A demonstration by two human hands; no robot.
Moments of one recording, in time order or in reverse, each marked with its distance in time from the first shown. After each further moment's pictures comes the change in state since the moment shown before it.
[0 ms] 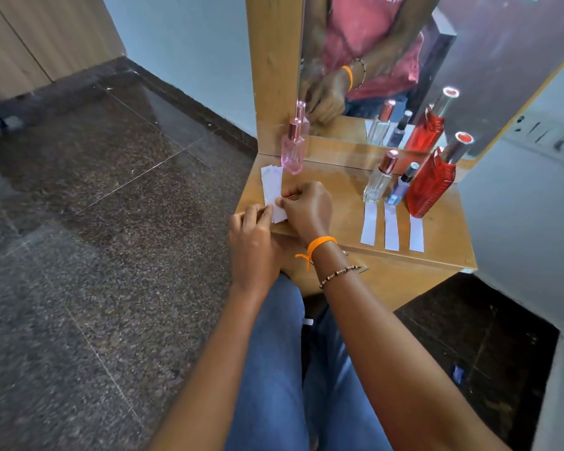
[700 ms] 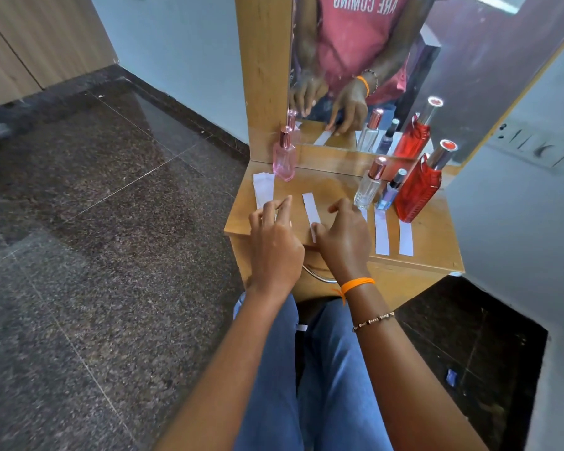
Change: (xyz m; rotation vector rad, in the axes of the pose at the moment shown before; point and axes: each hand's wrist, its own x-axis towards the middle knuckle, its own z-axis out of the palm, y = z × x) left_hand 0.002 0.047 0.000 -0.140 -0.020 0.029; right_hand -0.022 0.046 -0.050 -0.322 0.198 -0.109
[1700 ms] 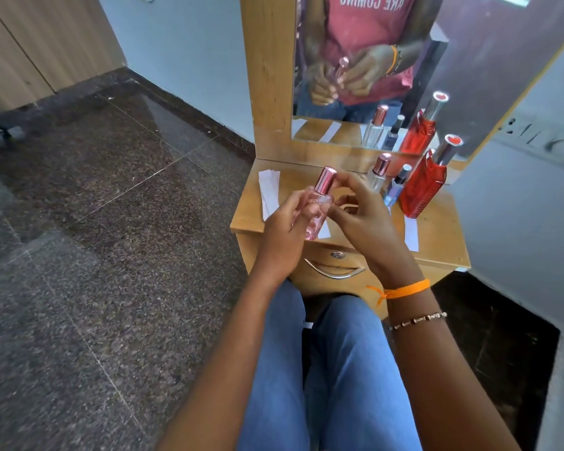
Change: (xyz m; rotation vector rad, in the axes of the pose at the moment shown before) left_hand 0.008 0.010 -0.025 -0.771 -0.289 -0.101; right_hand -0.001 -0.019 -0.054 0.549 -0.293 -0.214
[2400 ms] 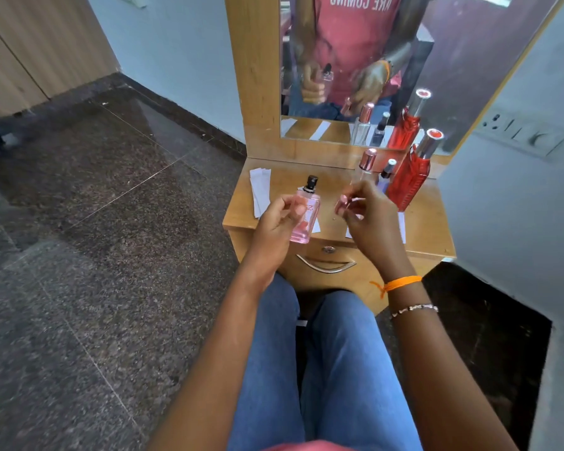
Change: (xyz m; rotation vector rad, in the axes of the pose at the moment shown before) left_hand -0.009 -0.002 0.001 -0.304 -0.052 -0.122; right_hand -0.009 0.034 -0.022 -0.271 0.212 -0.085
